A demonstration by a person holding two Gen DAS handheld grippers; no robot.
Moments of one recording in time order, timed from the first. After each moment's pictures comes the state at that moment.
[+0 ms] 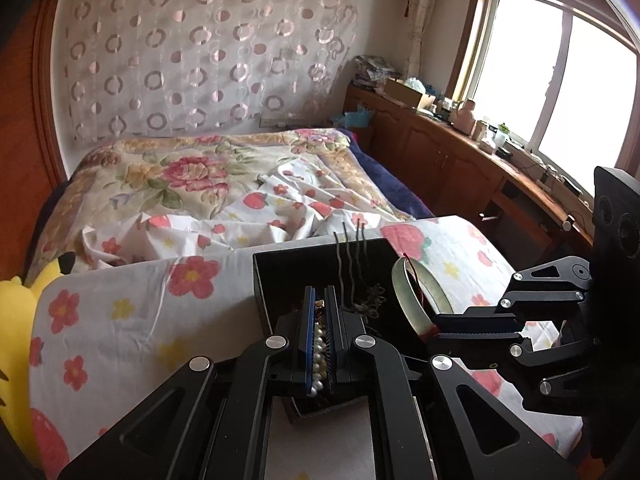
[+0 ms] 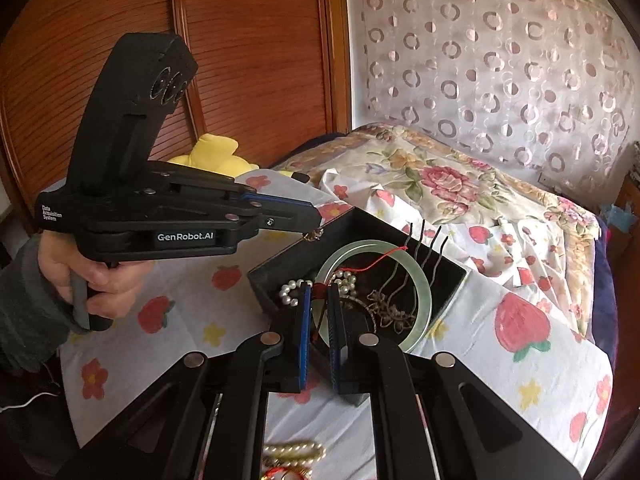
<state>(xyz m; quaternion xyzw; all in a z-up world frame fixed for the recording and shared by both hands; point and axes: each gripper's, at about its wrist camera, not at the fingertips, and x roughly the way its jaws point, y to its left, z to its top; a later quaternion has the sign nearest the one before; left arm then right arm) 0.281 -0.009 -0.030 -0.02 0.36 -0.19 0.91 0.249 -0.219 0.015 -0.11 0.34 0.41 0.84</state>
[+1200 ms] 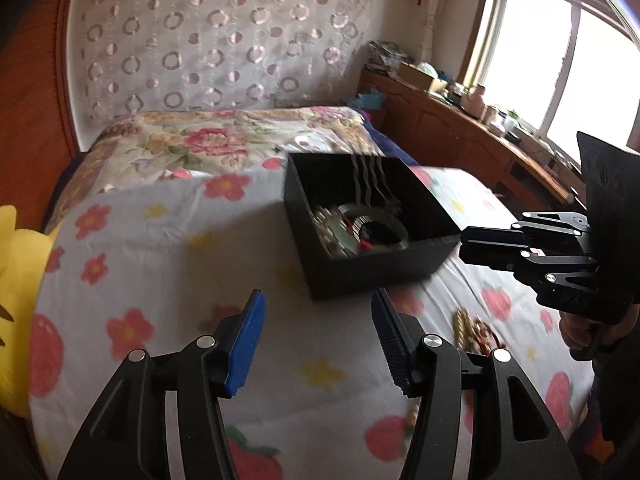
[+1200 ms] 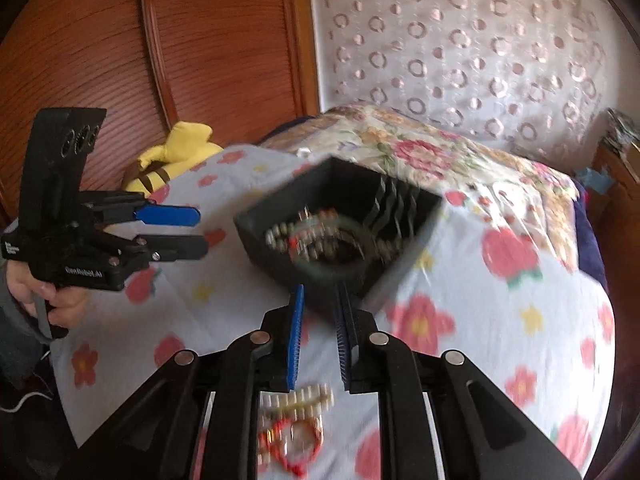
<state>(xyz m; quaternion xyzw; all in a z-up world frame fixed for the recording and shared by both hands) 0.199 0.017 -0.066 -0.02 0.39 -0.17 0.90 0.209 -0.249 -0.012 -0.10 0.37 0.34 0.86</state>
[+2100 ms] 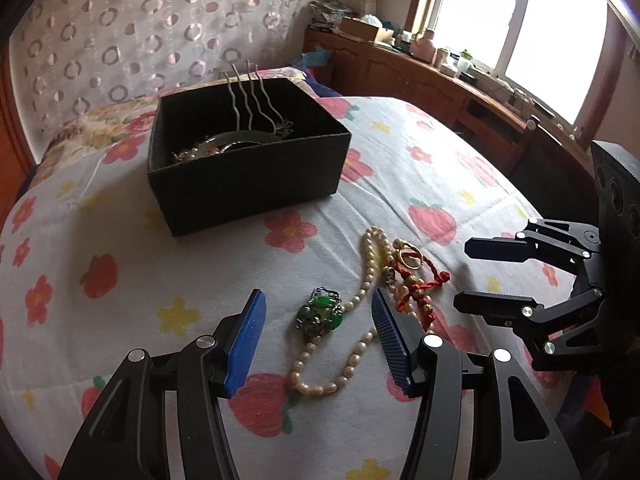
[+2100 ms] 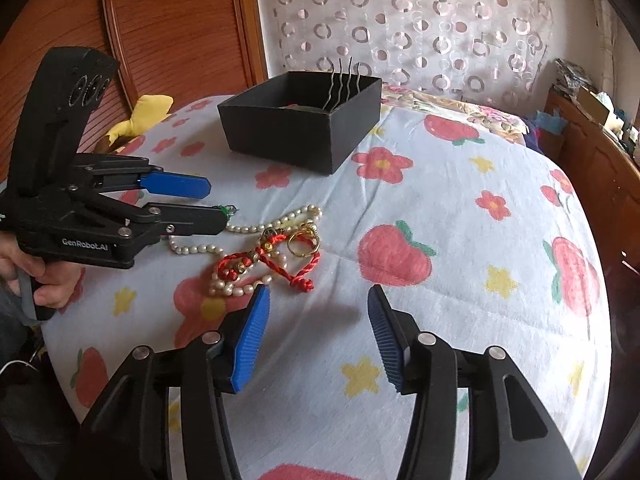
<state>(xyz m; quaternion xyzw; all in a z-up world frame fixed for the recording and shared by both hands) 0.170 -0.057 -0.099 0.04 0.43 -0.24 0.87 0.124 -0.291 -0.057 -0.08 0.42 0.26 0.87</state>
